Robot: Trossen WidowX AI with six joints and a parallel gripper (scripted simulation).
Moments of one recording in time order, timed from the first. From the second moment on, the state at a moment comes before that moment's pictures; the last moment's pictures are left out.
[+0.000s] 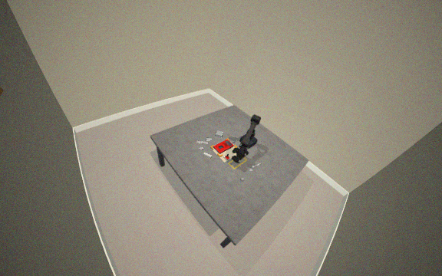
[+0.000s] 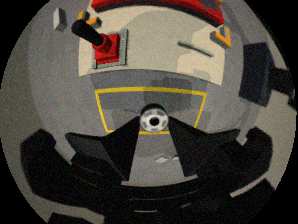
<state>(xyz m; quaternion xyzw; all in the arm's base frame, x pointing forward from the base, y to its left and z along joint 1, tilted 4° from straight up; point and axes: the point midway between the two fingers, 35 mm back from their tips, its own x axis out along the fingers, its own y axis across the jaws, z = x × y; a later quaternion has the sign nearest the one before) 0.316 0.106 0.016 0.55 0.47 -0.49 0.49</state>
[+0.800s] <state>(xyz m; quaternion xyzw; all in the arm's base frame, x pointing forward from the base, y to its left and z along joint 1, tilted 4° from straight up) 0.313 0.105 0.052 0.55 0.47 -0.49 0.49</state>
